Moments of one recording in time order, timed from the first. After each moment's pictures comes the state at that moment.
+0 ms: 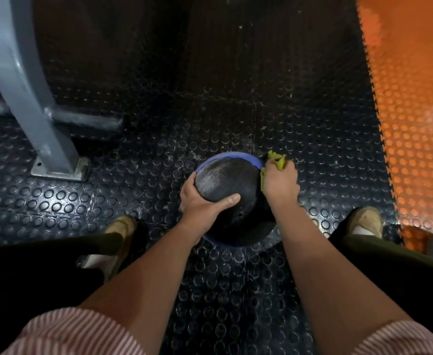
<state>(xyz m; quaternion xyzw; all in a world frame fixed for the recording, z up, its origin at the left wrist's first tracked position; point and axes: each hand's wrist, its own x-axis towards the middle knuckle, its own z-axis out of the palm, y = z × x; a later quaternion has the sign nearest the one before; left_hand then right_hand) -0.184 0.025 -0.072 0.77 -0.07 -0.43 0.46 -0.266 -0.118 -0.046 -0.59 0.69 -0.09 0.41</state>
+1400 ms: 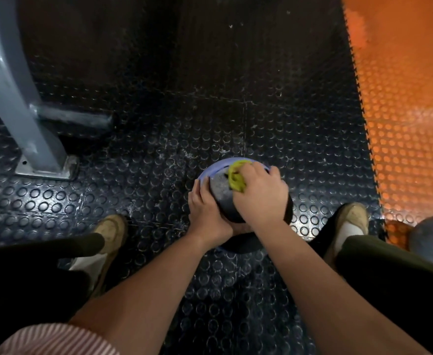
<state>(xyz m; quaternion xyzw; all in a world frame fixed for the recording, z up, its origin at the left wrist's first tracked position) -0.220 0.017 -0.065 0.83 -0.25 -0.39 0.32 -0.283 -0.073 -0.022 -0.90 0.41 -0.13 0.06</state>
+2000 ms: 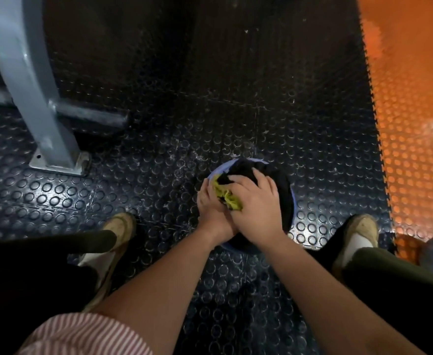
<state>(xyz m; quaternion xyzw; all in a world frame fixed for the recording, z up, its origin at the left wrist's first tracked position) -0.209 0.009 -0.075 0.82 -0.20 -0.37 0.38 -0.277 -0.056 -0.026 -0.94 0.31 -0.04 0.17</state>
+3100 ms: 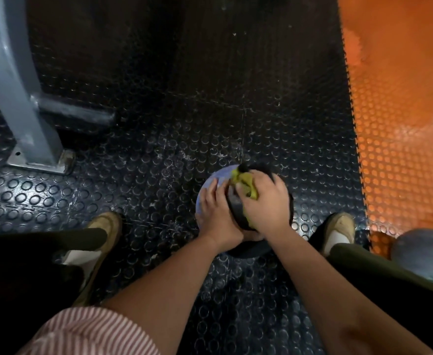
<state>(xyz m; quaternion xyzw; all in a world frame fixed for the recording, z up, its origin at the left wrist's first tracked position) -0.234 0.007 -0.052 0.82 -0.32 -0.38 0.28 -0.297 -0.080 -0.022 -0.87 0.44 -0.07 0.23</state>
